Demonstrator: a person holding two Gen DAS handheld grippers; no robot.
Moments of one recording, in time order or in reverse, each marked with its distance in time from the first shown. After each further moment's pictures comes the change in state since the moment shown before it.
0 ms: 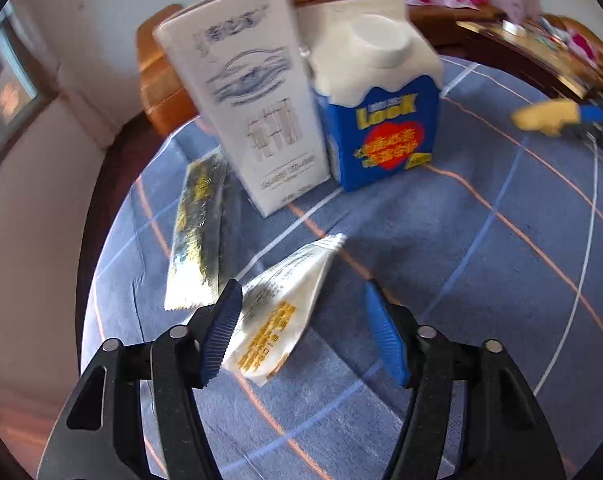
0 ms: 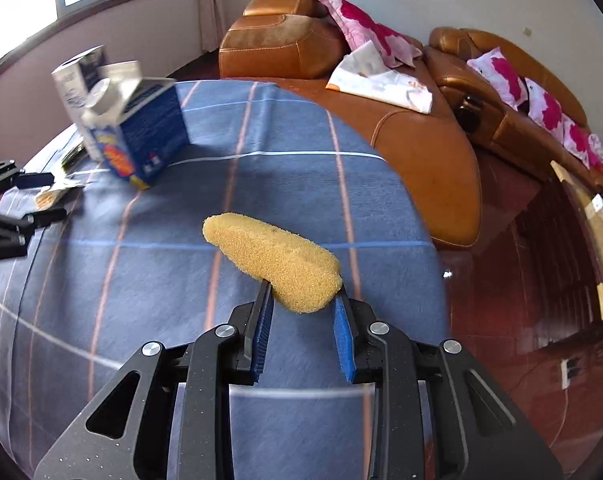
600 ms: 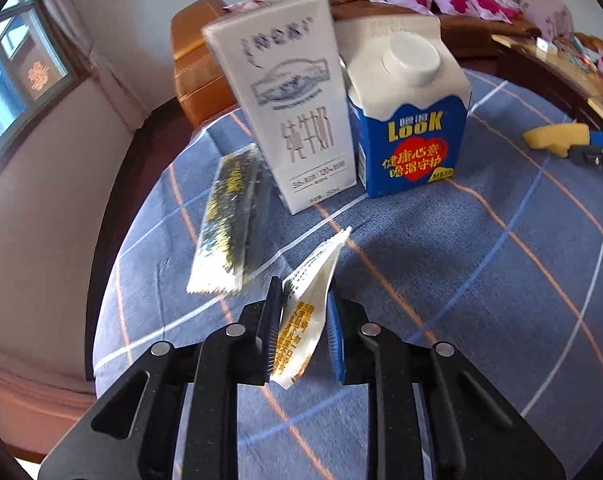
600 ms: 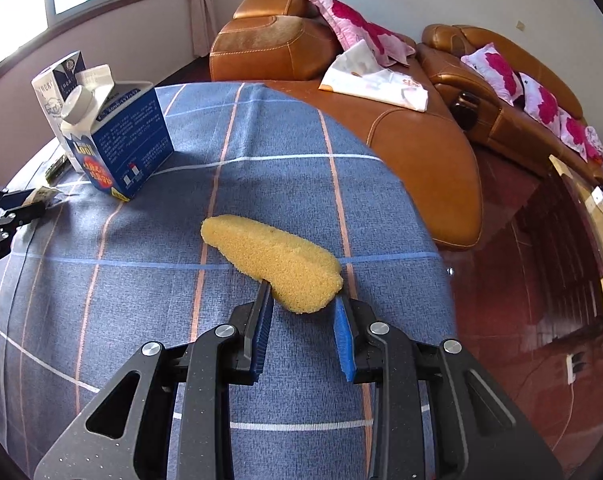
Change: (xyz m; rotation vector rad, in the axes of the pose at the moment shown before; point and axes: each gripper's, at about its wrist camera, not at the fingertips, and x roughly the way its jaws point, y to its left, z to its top) left arm -0.020 0.000 -0.003 -0.128 0.003 0.096; right arm 0.010 -0.007 0.003 0.030 -0.017 -0.010
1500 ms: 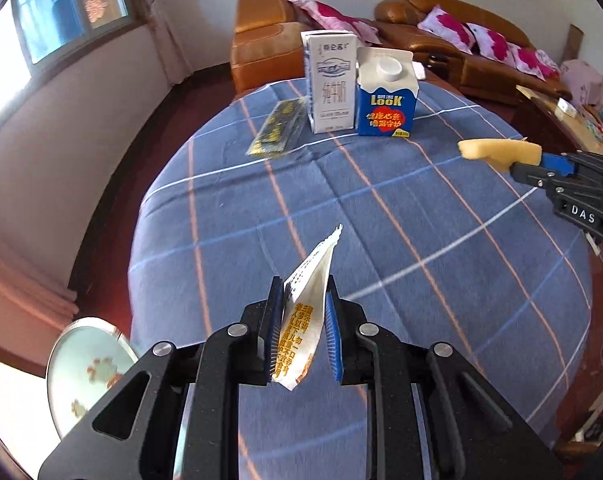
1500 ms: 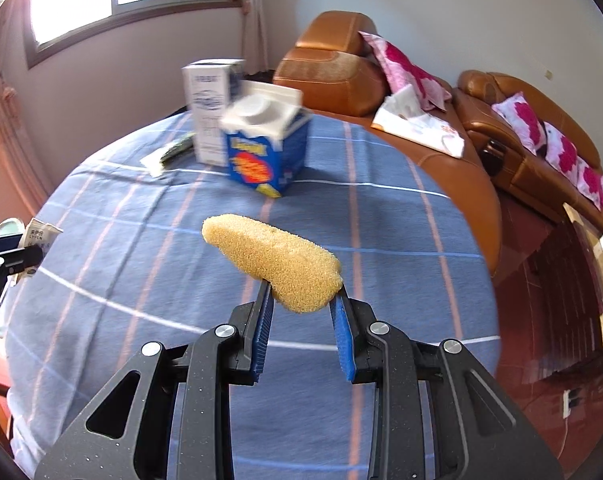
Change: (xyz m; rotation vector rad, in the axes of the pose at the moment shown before) left arm -0.135 -0.005 -0.118 -0.257 0.000 0.004; right arm -0.086 0.108 -0.031 -0.139 -0.102 0.076
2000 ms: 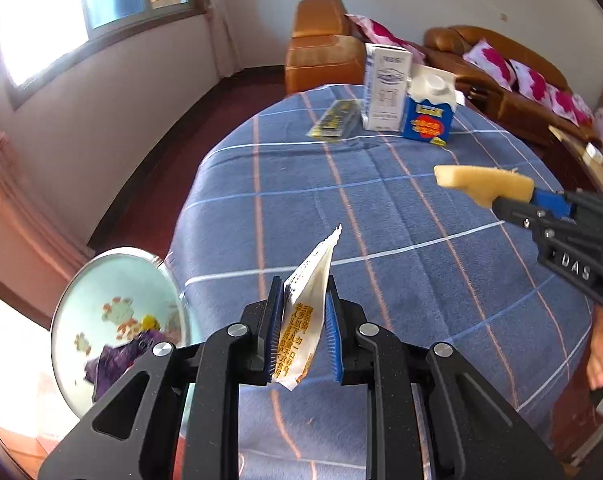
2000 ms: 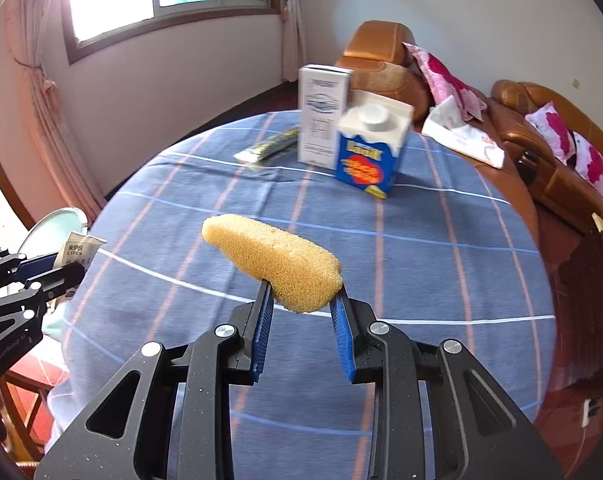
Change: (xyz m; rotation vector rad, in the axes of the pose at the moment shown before) left arm -0.035 0.028 -0.053 -0.182 -0.045 0.086; right arm -0.024 0.090 -0.010 -0.026 -0.032 0.117
